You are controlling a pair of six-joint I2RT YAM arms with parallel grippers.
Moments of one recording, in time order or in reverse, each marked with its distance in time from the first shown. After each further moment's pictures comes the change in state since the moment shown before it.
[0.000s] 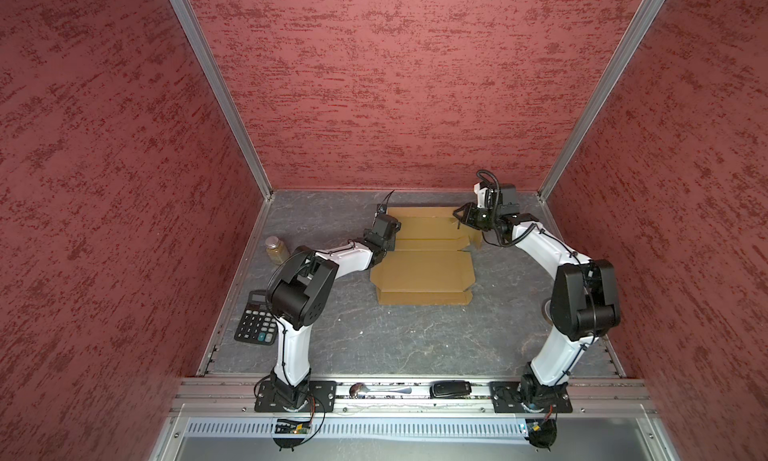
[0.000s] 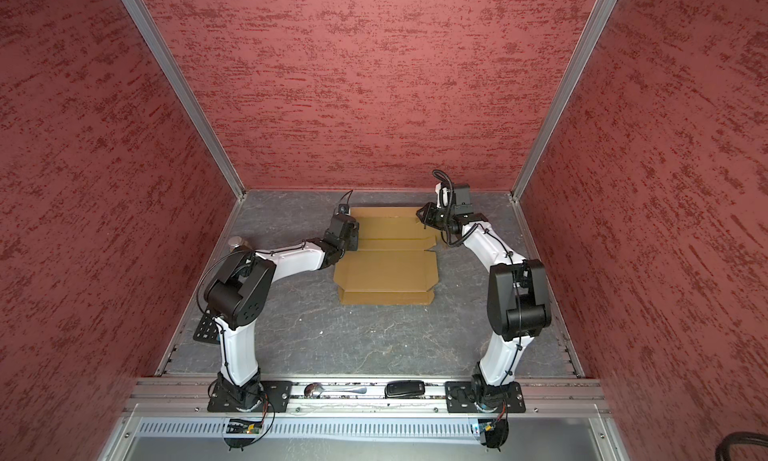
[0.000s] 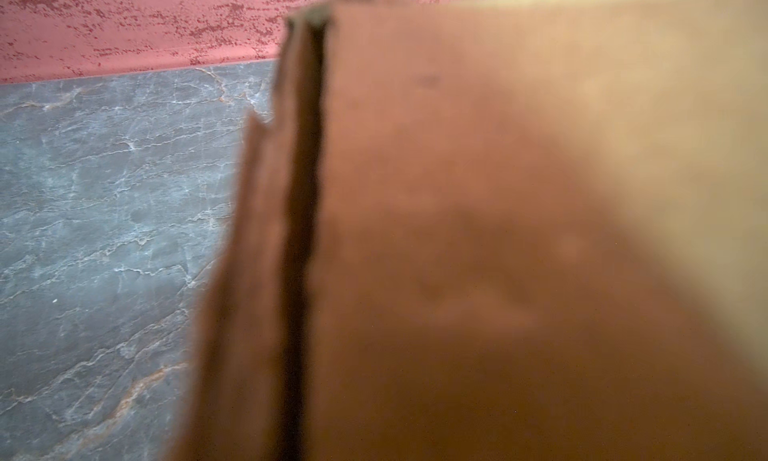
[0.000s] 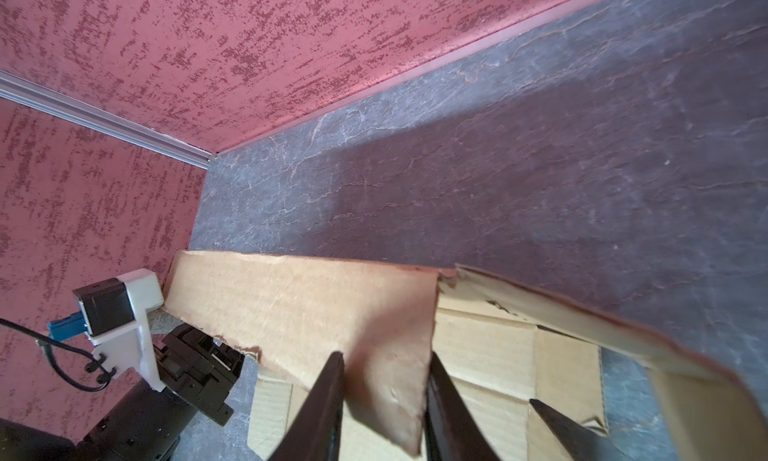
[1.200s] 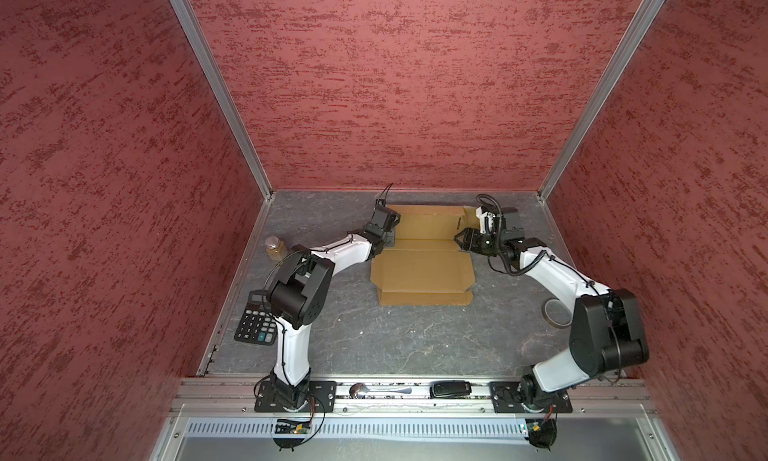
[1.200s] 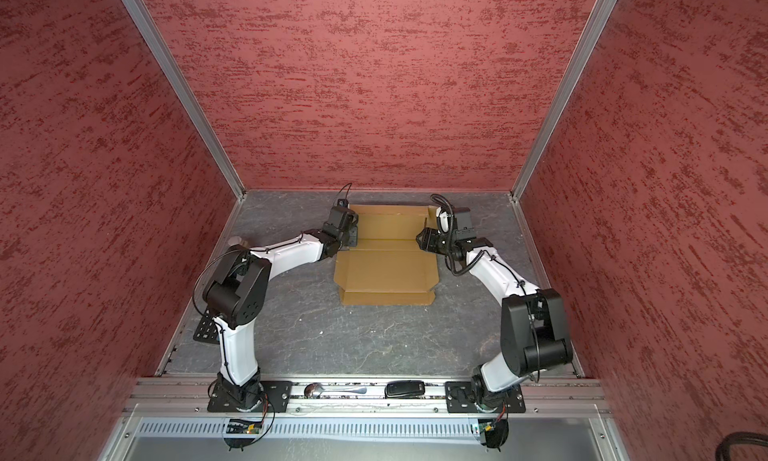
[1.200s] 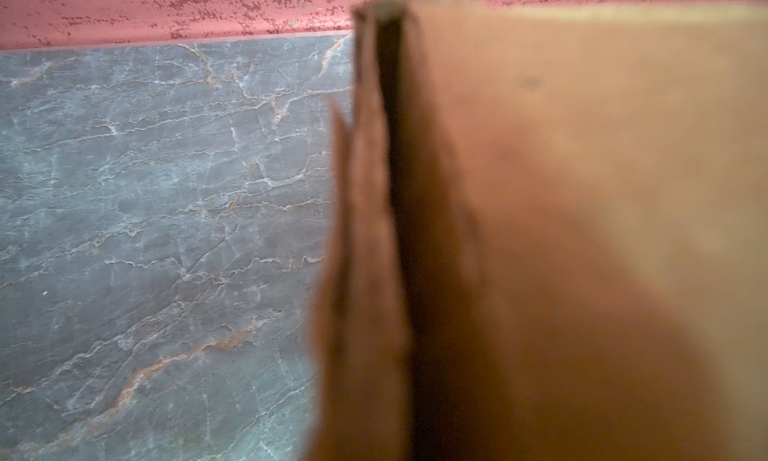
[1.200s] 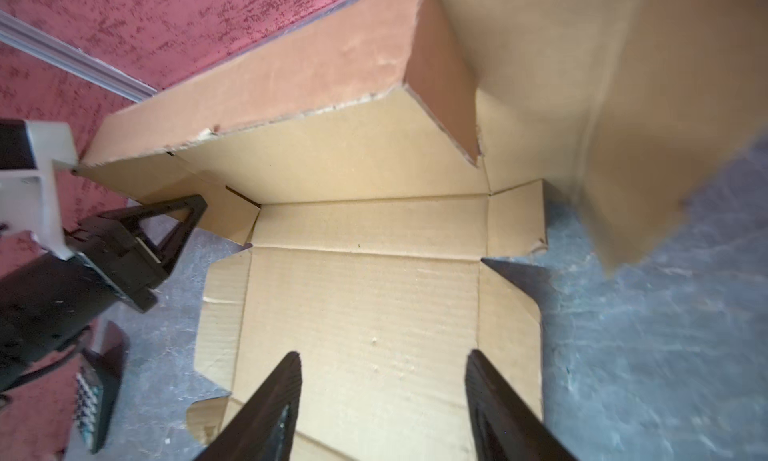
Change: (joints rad) left arm 0.026 0.000 0.107 -0.184 0.070 -0.041; right arm 0.045 -0.221 -0.323 0.000 0.112 -0.079
